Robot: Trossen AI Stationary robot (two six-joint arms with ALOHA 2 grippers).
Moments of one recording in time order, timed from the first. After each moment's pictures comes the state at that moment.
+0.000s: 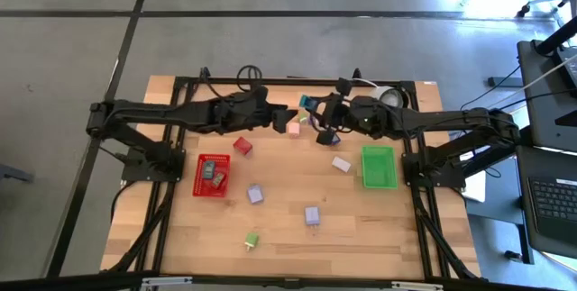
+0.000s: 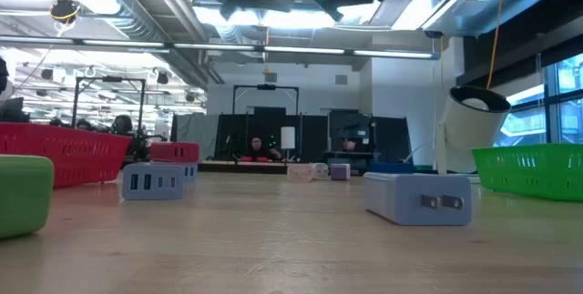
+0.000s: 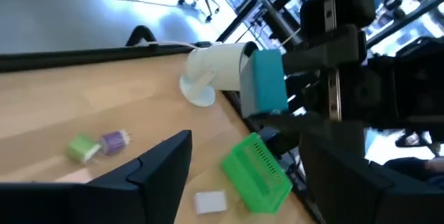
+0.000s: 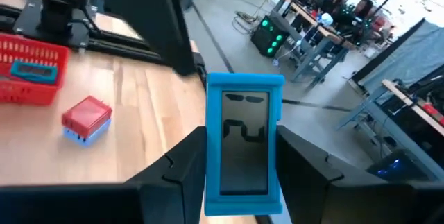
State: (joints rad) left arm 0.09 1.39 1.17 -0.11 -0.36 -0.88; right arm -0.04 1.32 1.02 0.00 0.43 -0.37
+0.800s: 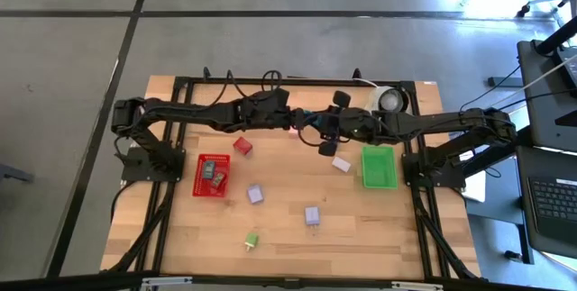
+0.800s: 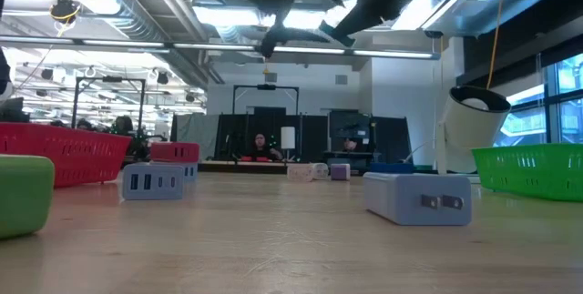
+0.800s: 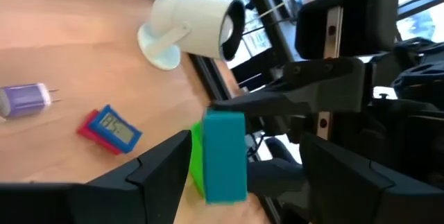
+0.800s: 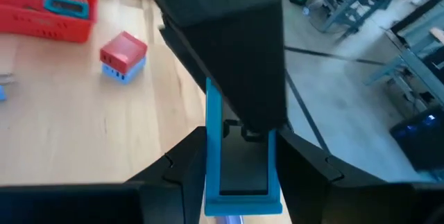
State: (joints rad) left arm 0.17 1.59 1.17 0.13 -0.10 -1.06; right arm 0.01 1.34 1.02 -0.22 0.45 -0.21
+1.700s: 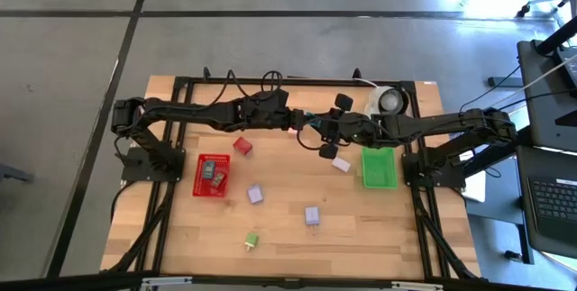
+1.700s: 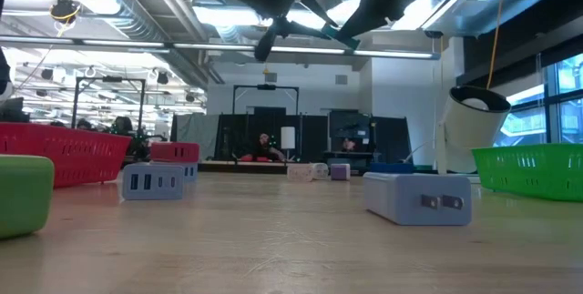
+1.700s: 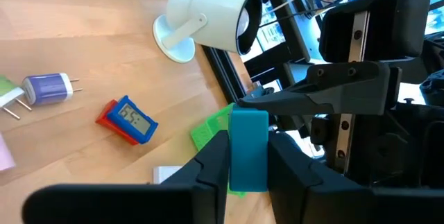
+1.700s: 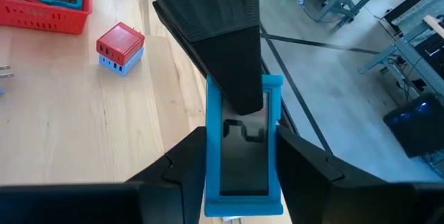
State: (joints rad) left arm 0.17 1.59 1.17 0.08 -0.09 -1.07; right arm 0.03 1.34 1.02 -0.26 0.51 -0.16
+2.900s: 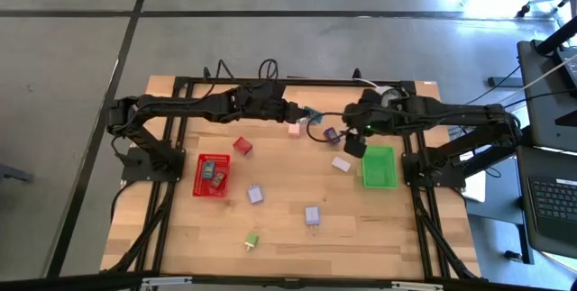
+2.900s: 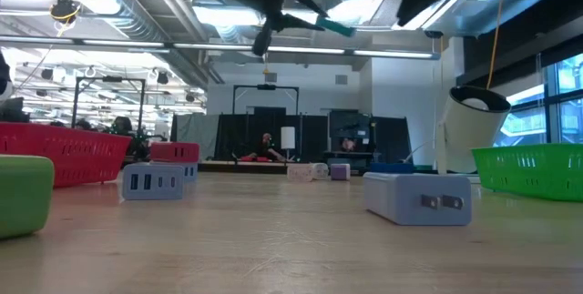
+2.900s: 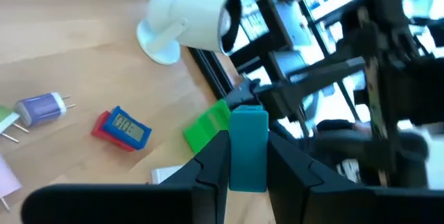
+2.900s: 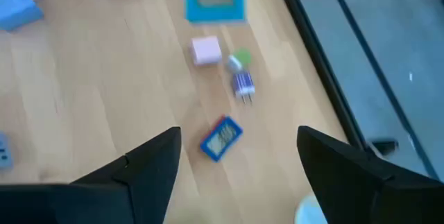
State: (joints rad) left arm 0.26 1.54 1.17 0.05 0.08 -0.96; right arm 0.03 1.29 1.37 -1.10 0.40 0.20
